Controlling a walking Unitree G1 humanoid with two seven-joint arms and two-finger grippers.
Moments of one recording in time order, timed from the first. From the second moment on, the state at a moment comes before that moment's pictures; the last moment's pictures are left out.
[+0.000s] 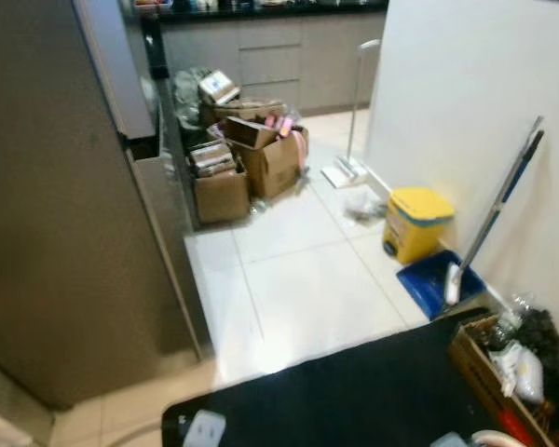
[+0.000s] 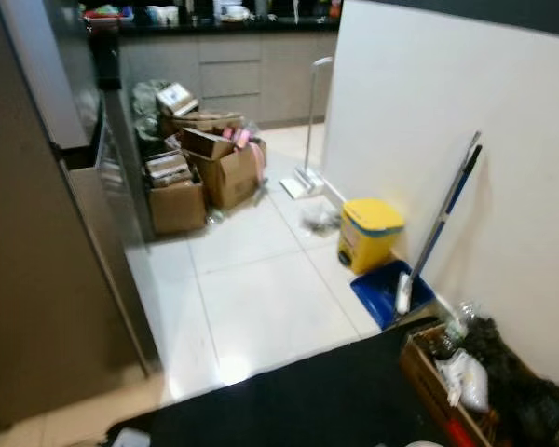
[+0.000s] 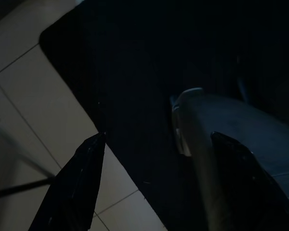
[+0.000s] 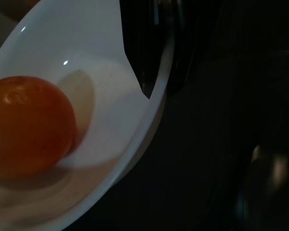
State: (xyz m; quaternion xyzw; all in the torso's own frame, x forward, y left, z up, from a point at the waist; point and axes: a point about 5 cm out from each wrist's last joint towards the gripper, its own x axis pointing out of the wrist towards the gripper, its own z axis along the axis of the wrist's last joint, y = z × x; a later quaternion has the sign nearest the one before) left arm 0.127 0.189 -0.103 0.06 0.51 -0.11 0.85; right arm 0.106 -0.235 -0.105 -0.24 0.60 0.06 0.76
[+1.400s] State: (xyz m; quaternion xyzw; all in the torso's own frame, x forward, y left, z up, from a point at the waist) left arm 0.124 0.189 -0.105 0.05 0.52 -0.10 0.85; right arm 0.112 -0.238 -0.102 -0.23 0.59 0.07 0.77
